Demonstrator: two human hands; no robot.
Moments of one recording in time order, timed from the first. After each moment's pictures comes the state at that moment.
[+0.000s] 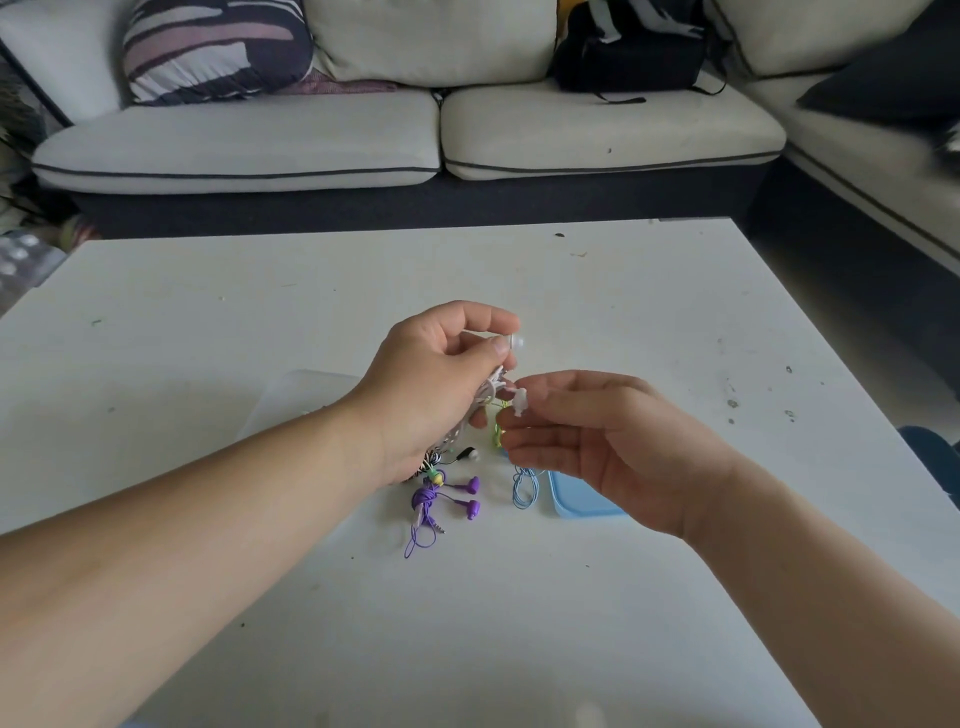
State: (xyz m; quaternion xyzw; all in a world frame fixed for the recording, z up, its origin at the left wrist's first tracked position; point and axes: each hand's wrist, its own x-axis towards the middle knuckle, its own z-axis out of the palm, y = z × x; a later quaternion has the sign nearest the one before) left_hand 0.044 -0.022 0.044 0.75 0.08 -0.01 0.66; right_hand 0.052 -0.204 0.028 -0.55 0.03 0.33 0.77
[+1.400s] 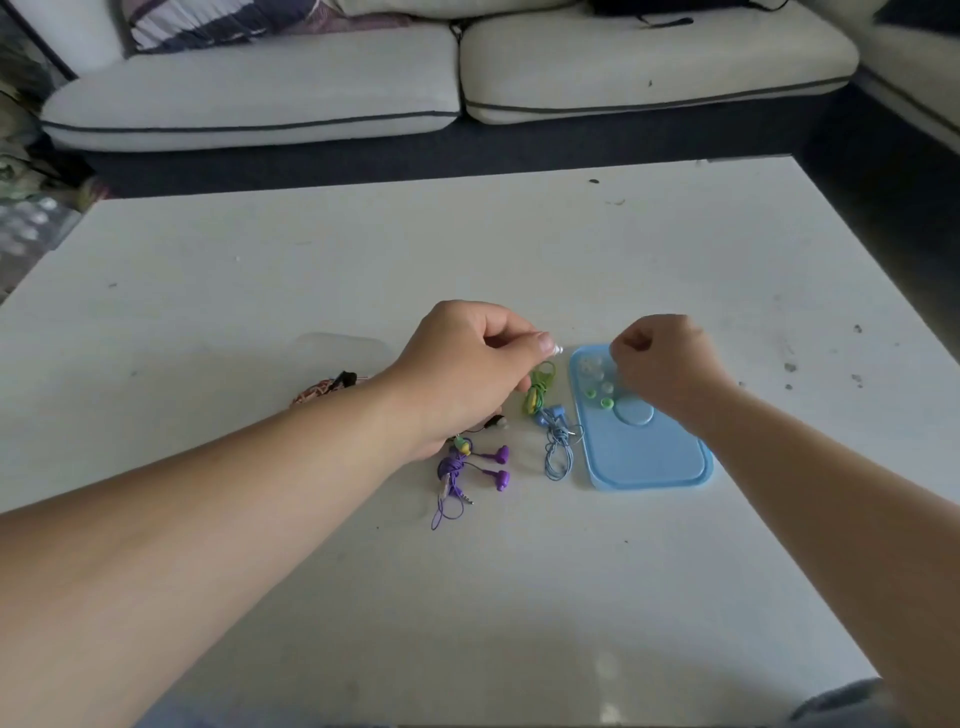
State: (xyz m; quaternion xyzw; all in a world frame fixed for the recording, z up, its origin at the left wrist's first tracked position) left_hand 0.053 -0.015 0.019 0.84 0.10 -0.07 0.53; right_hand 0.136 -0.215 -0.059 -0.93 0.04 0.05 0.36
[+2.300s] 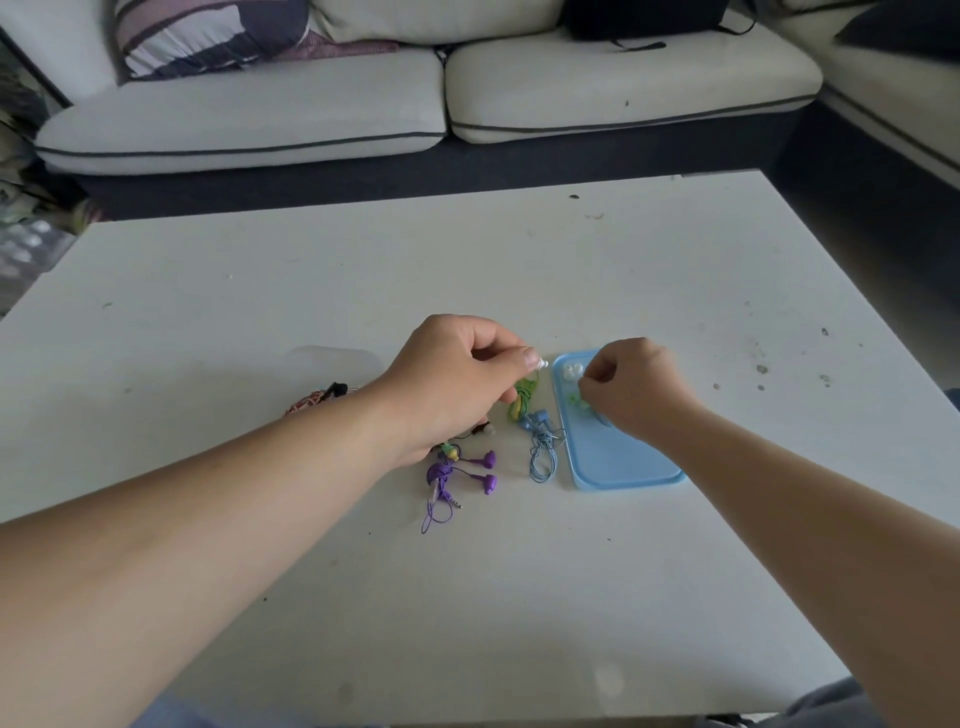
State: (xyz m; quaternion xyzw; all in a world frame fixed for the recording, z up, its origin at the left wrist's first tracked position) left_hand 0.048 -0.019 0.024 0.84 0.08 -0.09 0.52; right_hand 0.119 -0.215 -0.063 -0.94 0.01 0.08 0.33
